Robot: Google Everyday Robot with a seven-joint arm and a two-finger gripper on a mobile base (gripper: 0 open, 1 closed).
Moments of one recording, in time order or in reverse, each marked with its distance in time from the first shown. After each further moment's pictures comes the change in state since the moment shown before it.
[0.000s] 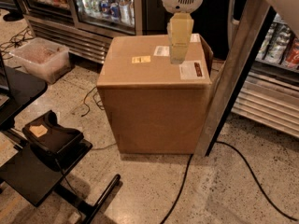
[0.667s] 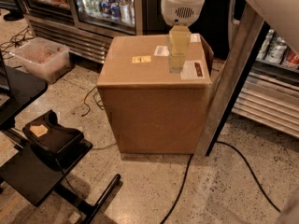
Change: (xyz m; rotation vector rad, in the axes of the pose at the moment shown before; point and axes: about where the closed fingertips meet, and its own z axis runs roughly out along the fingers) arm 0.004 0.004 0.034 -0.054 -0.008 0.023
